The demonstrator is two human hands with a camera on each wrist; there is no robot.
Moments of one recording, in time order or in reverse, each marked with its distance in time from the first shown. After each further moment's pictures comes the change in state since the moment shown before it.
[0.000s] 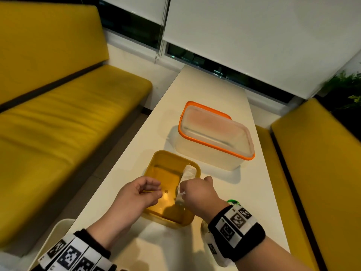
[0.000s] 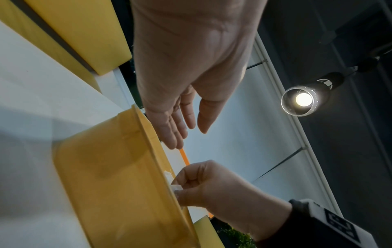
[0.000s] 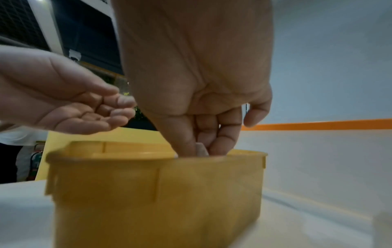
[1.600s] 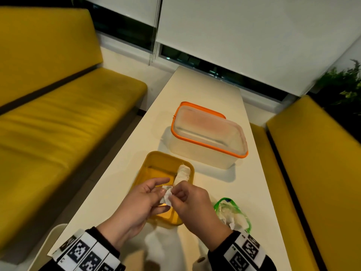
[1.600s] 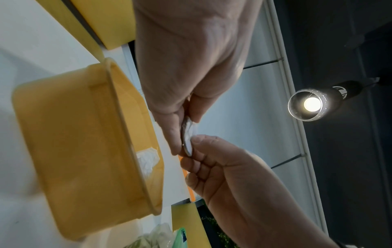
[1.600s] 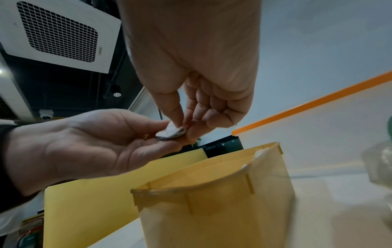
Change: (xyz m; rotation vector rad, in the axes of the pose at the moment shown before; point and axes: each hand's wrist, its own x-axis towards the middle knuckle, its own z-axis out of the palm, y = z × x) left_hand -0.001 0.011 0.035 -0.231 -0.139 -0.201; right_hand -0.043 -0.004 0.021 0.772 0.487 -0.103
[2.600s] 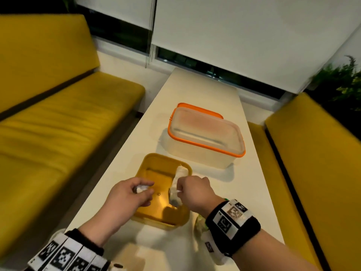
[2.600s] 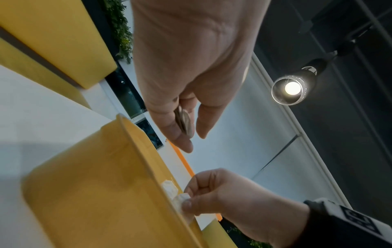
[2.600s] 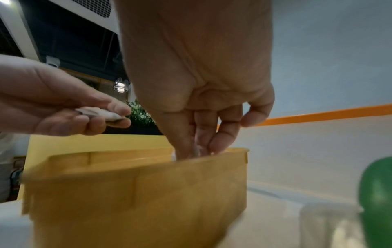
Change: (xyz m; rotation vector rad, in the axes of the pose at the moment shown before) left_hand -0.004 0.015 -0.026 0.523 0.201 0.165; right_hand 0.044 -0.002 -0.024 -0.672 -0.403 0.044
